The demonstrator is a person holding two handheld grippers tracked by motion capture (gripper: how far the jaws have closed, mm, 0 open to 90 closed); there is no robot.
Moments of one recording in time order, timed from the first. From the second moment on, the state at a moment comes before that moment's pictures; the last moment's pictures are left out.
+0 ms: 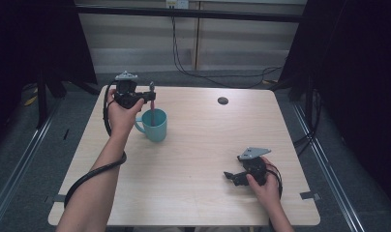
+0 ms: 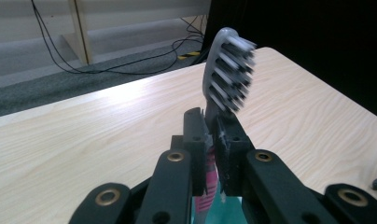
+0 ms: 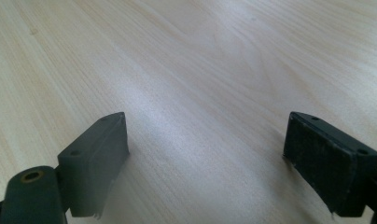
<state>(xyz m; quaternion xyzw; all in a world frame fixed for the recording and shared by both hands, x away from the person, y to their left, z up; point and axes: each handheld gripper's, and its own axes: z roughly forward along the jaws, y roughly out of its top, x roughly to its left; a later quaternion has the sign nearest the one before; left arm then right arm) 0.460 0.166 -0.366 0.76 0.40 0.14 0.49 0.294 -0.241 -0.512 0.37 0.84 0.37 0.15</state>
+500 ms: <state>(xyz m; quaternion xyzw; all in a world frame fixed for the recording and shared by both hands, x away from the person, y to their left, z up) 0.452 0.164 -0.405 0.77 0.41 0.12 0.47 0.294 -0.241 -0.512 0.37 0.84 0.37 0.15</state>
